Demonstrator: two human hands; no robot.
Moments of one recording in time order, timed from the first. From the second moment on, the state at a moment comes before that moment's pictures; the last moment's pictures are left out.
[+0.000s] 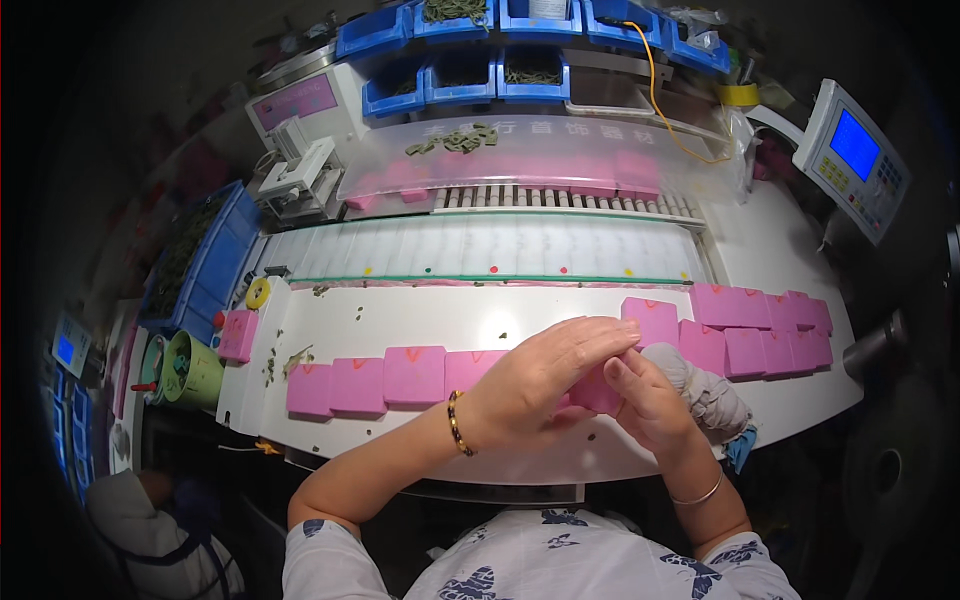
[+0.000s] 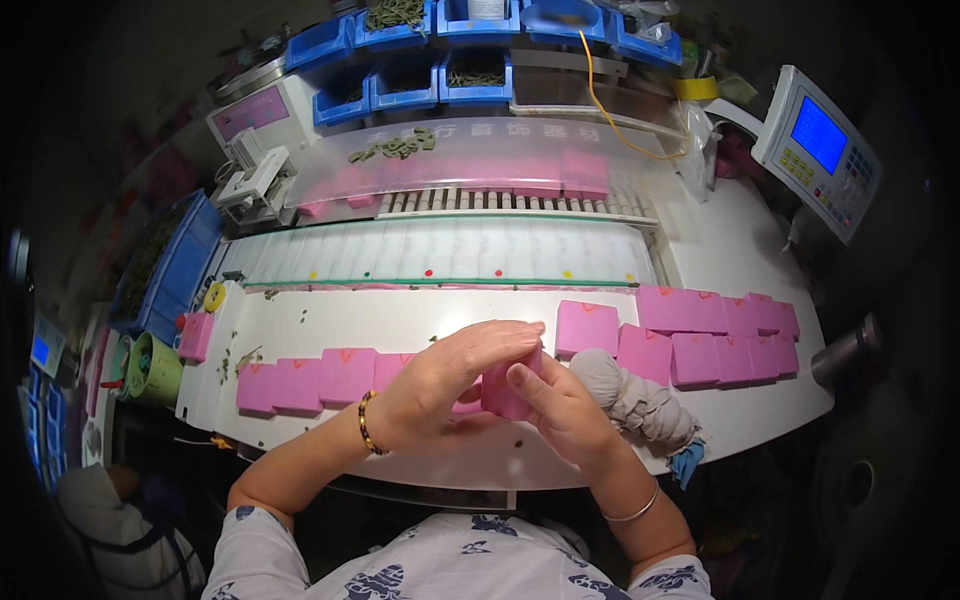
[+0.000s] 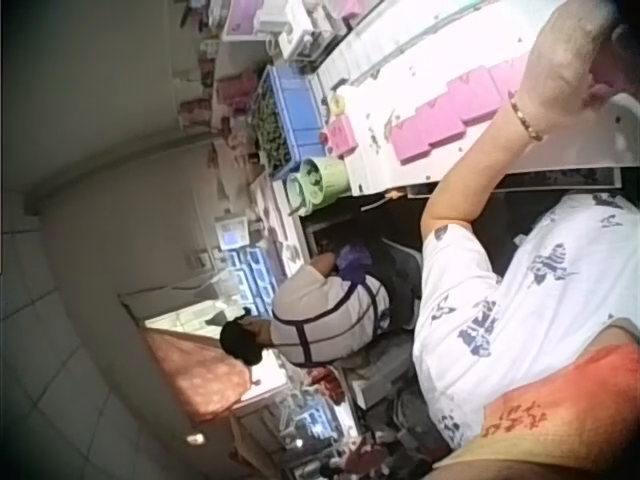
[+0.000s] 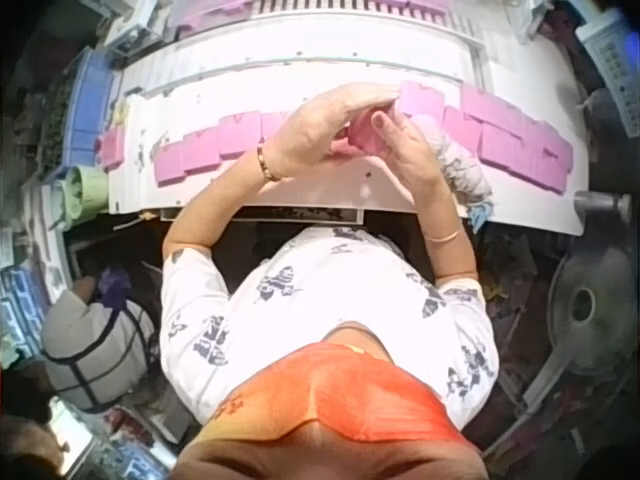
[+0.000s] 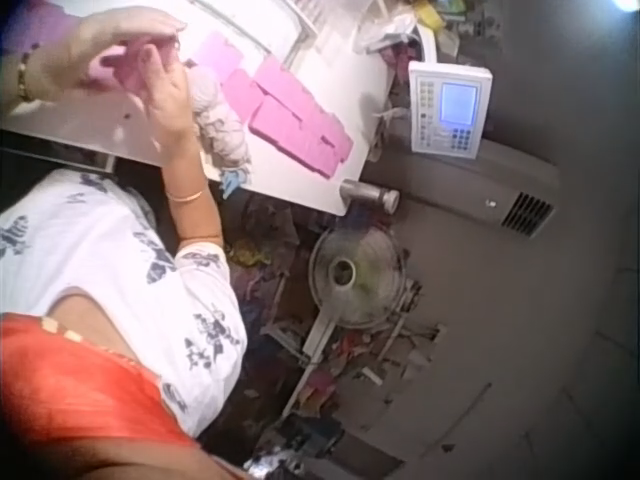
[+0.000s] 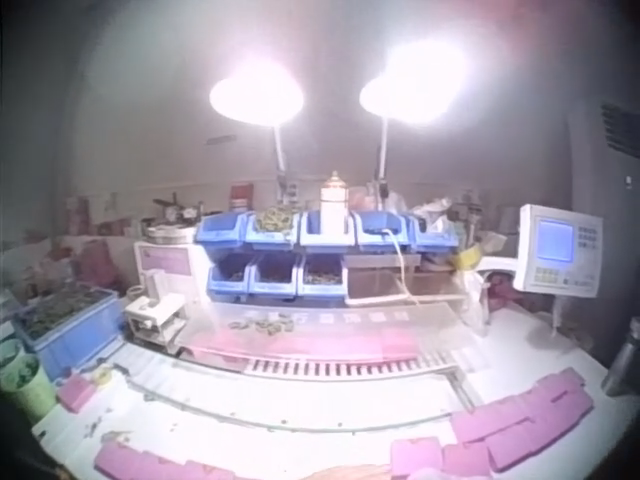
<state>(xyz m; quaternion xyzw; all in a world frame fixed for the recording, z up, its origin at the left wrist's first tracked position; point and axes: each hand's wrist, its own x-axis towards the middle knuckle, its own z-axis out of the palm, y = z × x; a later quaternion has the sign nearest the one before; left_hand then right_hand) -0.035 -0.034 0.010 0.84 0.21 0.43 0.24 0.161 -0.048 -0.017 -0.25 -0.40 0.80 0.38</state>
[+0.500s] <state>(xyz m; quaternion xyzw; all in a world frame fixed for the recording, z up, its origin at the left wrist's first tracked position) -0.016 -0.068 -0.018 0.50 0.27 0.42 0.71 0.146 -0.066 -0.008 -0.28 -0.68 0.46 0.50</state>
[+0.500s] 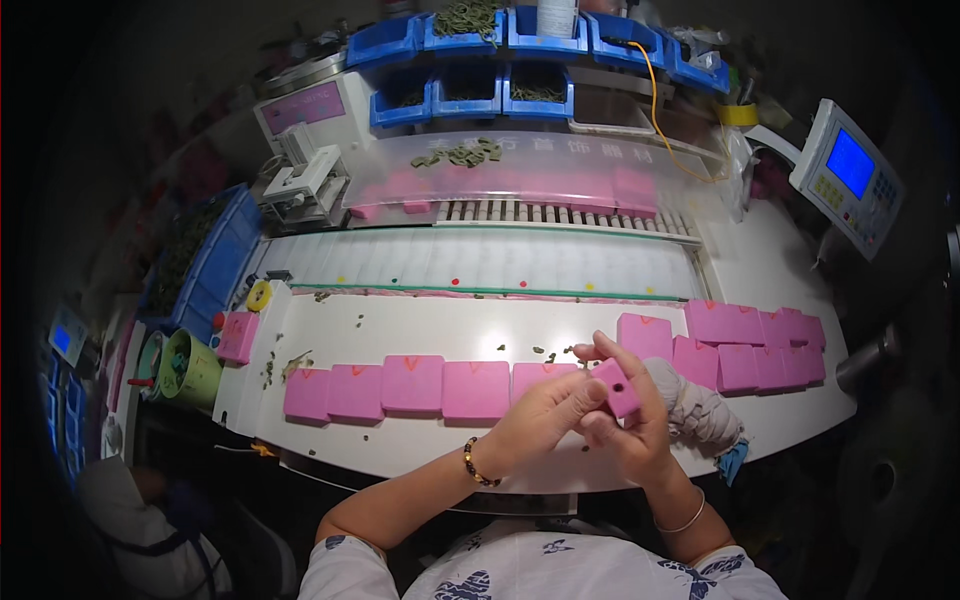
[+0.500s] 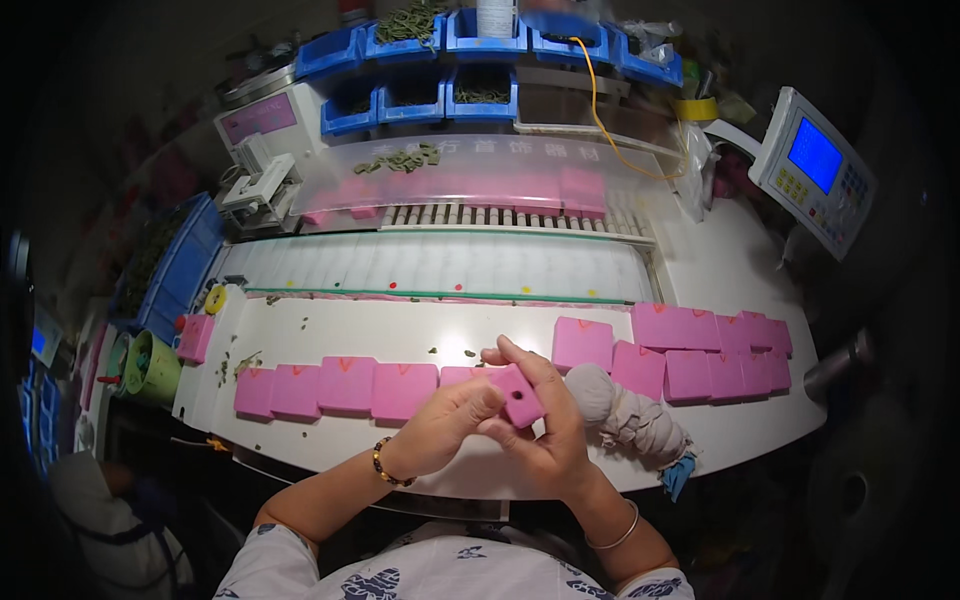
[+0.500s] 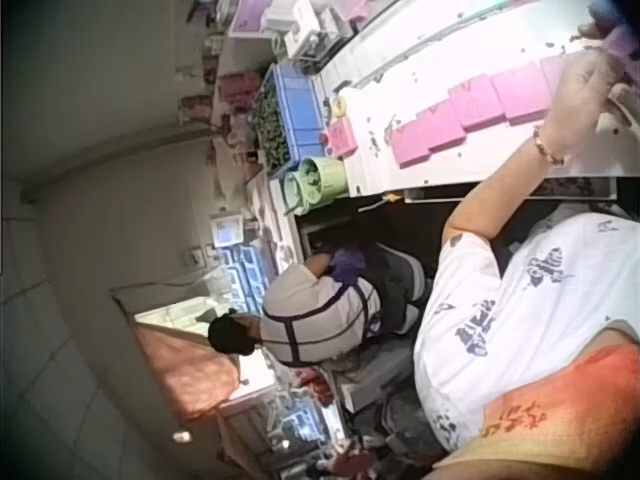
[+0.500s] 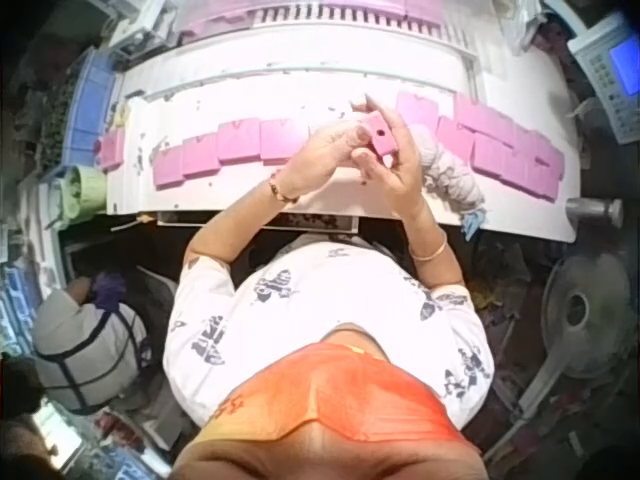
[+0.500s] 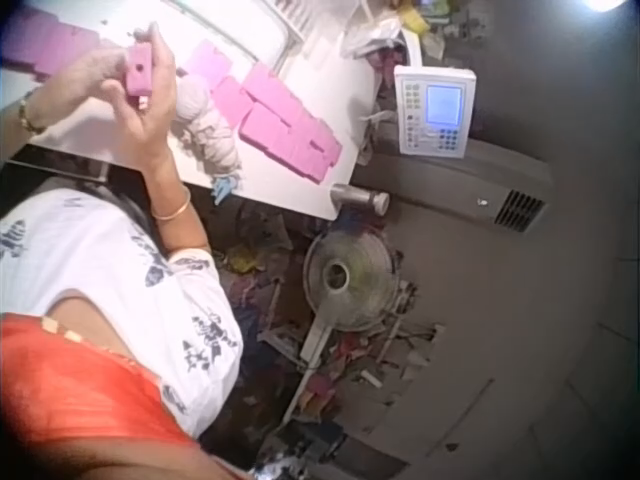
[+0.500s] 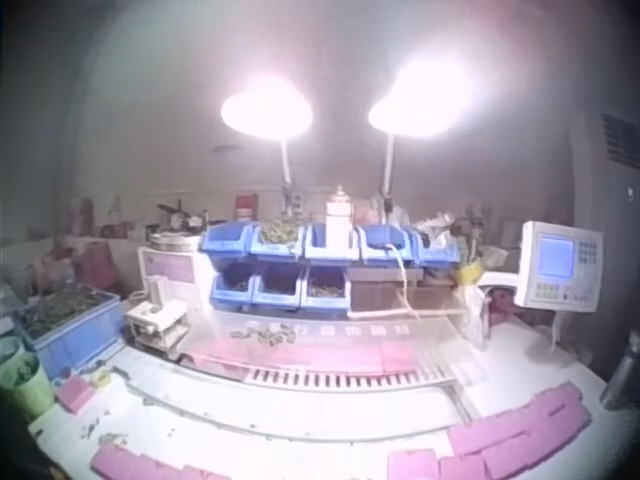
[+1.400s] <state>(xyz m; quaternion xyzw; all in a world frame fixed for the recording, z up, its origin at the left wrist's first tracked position) -0.121 -0.045 -0.020 0.77 0.59 0.23 0.04 0.157 -0.055 -0.003 -0.28 -0.36 0.66 0.60</state>
